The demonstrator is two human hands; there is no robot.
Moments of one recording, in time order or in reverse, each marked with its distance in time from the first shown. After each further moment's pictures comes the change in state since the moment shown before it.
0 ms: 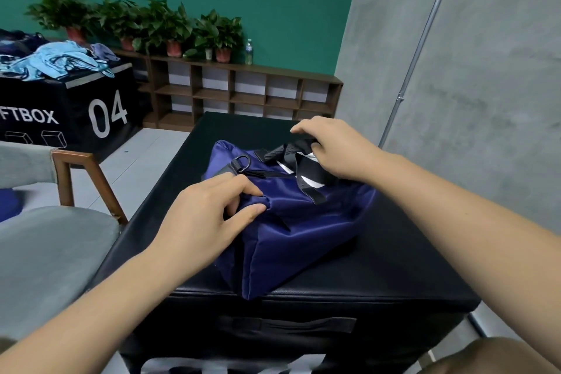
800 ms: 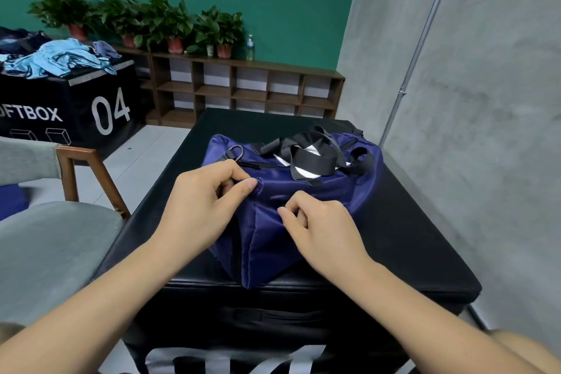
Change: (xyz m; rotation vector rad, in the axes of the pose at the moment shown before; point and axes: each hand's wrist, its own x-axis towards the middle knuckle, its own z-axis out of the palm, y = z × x) left_hand 0.005 0.002 0.006 -0.218 0.077 -0.211; right_hand -0.120 -0.074 0.080 0.332 0.287 0.110
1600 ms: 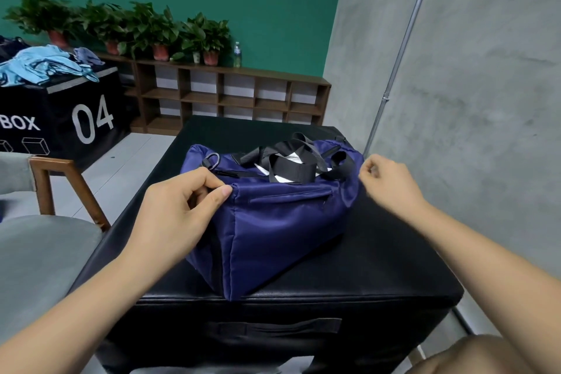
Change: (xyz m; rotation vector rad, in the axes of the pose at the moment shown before) left_hand 0.003 -0.002 -0.002 0.018 0.038 -0.028; right_hand 0.066 0.160 -0.081 -0.133 0.038 0.454
